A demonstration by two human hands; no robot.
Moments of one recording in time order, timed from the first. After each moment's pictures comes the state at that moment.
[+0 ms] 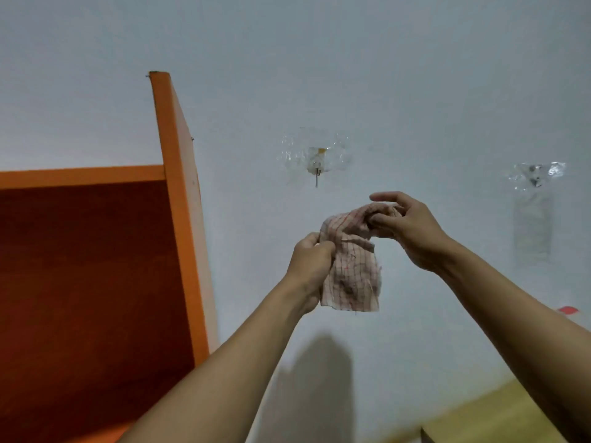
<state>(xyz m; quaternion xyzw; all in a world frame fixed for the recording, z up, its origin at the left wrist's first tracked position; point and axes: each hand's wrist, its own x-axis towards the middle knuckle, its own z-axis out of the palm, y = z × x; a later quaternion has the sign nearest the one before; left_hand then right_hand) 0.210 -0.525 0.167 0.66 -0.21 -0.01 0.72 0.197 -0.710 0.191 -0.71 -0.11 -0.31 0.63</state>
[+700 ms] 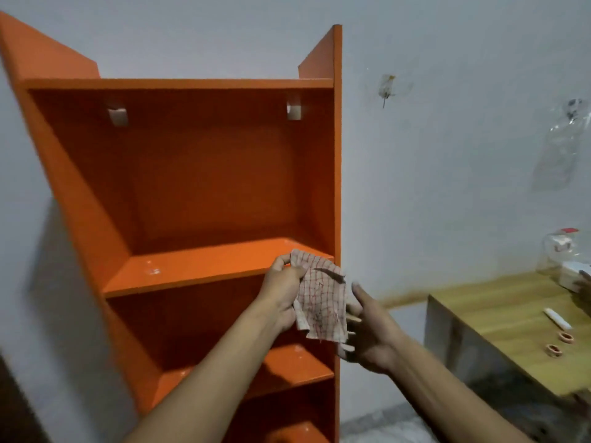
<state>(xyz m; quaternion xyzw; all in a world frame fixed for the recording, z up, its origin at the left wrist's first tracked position) -0.039 -0.260 0.004 0.58 0.02 -0.07 0.81 -0.074 -0.411 -0.052 -0.55 0.16 0.13 0.81</state>
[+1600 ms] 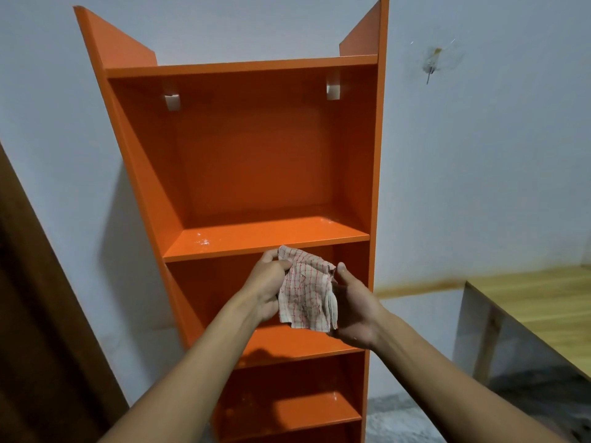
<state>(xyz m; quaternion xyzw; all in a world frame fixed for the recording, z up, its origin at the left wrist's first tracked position) -0.076 -0.175 -0.007 0.64 0.05 -0.04 0.76 -0.071 -0.332 -0.068 -0.49 0.09 0.20 0.84</state>
